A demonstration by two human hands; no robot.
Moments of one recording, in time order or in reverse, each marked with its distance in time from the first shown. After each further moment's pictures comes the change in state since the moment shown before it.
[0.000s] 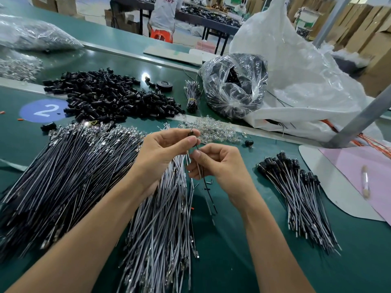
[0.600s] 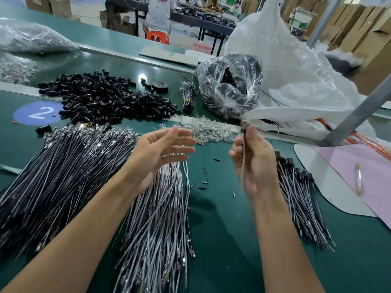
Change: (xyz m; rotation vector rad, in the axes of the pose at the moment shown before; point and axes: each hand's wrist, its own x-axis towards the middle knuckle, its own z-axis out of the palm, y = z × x) left_hand 0.003 0.008 -0.010 -0.030 -0.091 -0.183; right_hand -0.002 -0.017 -0.038 0.632 0.287 -0.100
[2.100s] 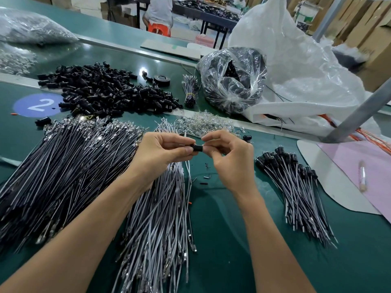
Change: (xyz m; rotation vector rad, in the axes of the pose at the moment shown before) left_hand -0.001 -0.015 0.008 0.155 0.135 0.067; right_hand -0.002 0.035 0.007 -1.146 -0.080 -0.407
